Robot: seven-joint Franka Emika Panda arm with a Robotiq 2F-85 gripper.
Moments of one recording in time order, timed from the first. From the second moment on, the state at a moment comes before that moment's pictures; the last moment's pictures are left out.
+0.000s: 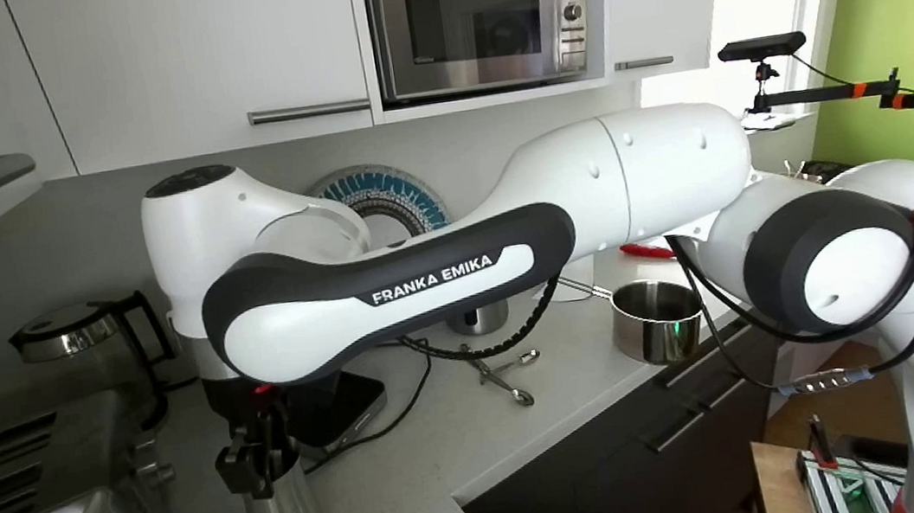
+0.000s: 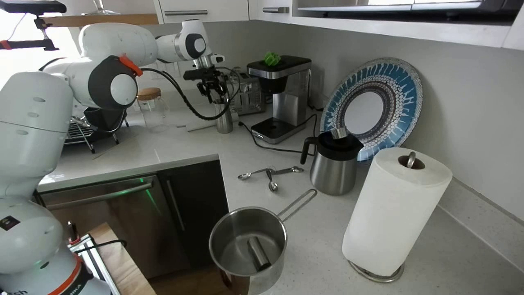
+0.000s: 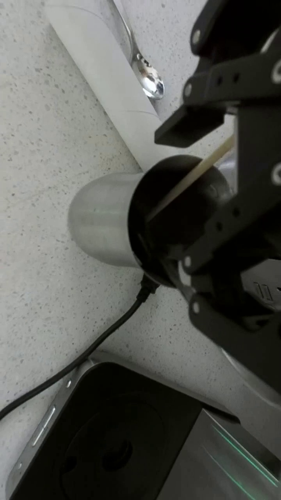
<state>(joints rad) 0.32 0.65 0.11 -1.03 -0.21 1.82 -0.02</state>
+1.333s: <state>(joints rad) 0.42 0.60 0.10 -0.94 -0.31 1.66 0.07</state>
